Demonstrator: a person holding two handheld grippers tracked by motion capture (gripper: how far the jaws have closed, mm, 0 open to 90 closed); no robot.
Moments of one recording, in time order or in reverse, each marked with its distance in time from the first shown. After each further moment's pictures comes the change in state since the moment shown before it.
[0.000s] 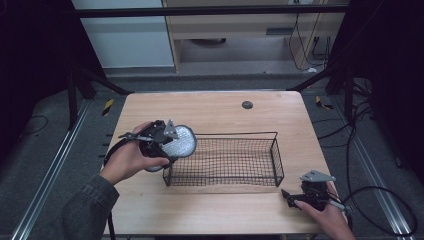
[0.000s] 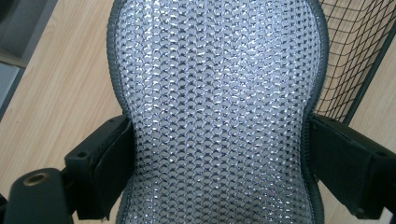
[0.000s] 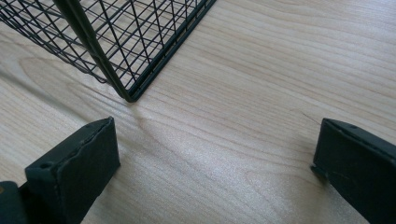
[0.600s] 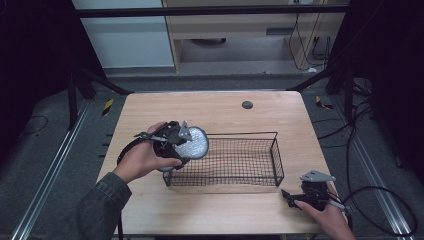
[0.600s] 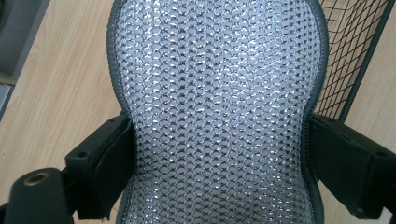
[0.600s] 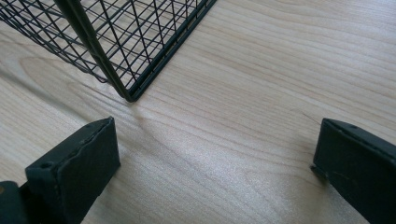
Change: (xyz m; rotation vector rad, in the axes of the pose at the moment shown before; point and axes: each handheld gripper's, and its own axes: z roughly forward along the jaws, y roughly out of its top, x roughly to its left) left arm -0.013 0.027 0.013 -0.013 -0.028 0.051; right arm 0.000 0.000 0.000 0.001 0.001 -0.001
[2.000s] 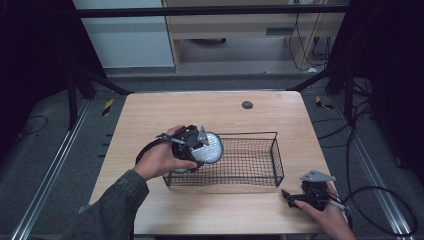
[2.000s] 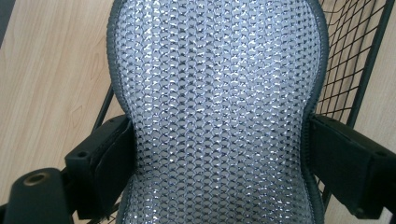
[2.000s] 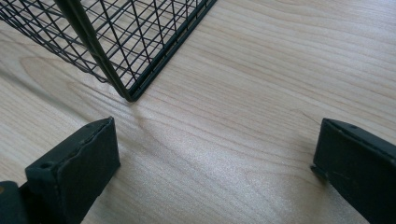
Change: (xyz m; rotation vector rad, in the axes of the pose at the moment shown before) left arm -0.013 0.028 0.034 0.008 -0.057 0.063; right arm 0.000 0.000 0.000 0.000 0.001 0.000
